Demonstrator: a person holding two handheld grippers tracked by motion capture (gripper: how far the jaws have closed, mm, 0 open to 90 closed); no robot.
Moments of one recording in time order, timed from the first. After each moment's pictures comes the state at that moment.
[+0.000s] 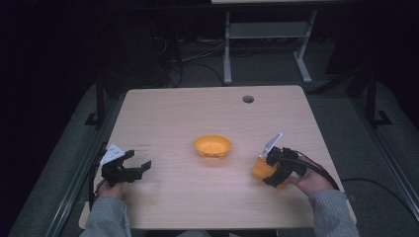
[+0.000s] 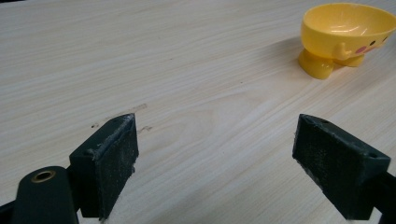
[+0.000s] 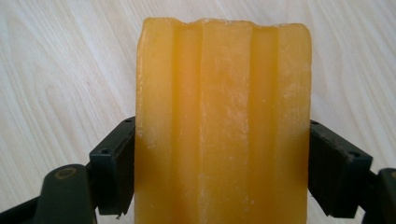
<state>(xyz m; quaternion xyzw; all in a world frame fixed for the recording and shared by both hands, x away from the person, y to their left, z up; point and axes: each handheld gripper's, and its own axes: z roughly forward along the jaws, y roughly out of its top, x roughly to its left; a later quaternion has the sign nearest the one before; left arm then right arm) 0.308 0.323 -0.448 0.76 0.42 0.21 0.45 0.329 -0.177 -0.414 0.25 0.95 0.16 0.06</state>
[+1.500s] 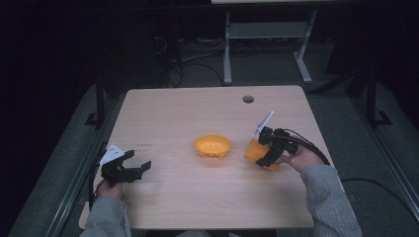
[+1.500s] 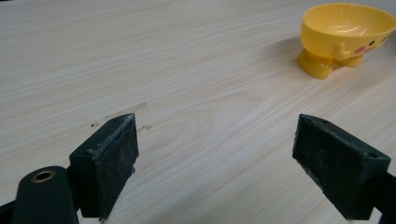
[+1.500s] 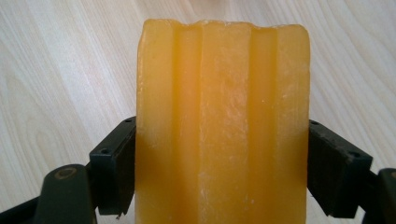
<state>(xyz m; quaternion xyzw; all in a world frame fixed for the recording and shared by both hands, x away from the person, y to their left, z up) 0.308 0.323 -0.448 0.76 0.43 0.21 0.45 0.377 -0.159 -0.385 0.23 0.96 0.16 0.05</state>
